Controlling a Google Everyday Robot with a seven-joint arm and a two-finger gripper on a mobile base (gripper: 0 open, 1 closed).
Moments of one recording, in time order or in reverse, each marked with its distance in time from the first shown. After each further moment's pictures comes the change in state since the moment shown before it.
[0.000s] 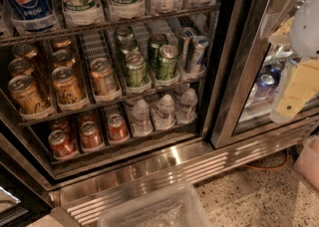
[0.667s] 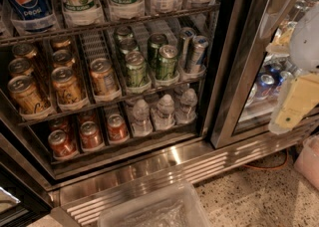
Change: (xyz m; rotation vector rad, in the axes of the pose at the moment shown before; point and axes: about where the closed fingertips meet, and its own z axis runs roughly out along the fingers) arm 0.001 0.013 0.011 -0.006 -0.030 -0.018
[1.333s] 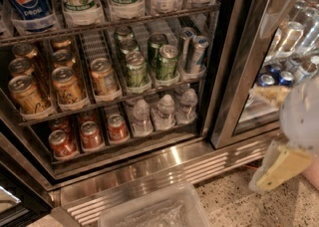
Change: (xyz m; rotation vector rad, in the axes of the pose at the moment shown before) arm -0.009 0.080 0.047 0.033 -0.224 -0.054
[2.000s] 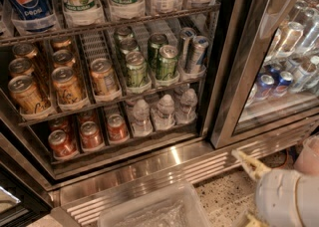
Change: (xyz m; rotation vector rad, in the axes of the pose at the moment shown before) arm 0.041 0.089 0.109 0.021 -0.247 0.153
